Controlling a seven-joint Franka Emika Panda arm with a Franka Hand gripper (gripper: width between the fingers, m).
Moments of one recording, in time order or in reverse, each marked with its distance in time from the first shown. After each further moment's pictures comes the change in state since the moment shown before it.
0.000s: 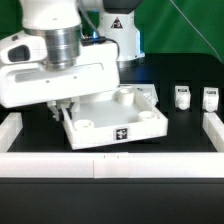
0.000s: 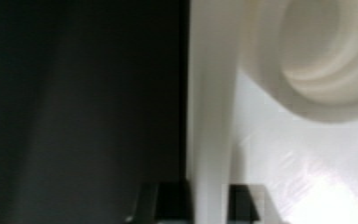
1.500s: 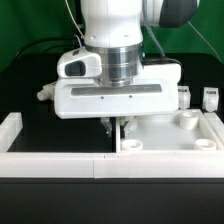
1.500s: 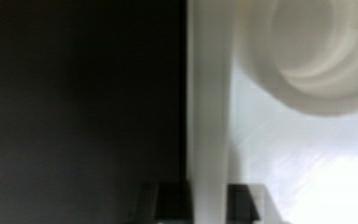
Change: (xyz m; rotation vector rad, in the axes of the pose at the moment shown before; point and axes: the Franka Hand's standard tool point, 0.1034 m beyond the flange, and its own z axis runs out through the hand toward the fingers) arm 0.049 -0.075 0.022 0.022 0.006 0.322
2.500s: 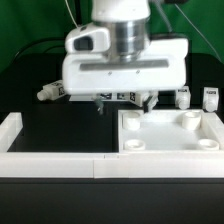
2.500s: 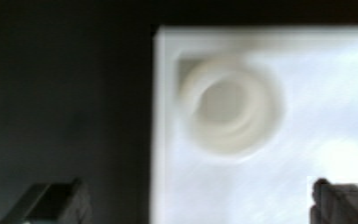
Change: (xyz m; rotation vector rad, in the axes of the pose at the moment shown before) arm -0.033 -0.016 -0.038 0.003 -0.016 -0.041
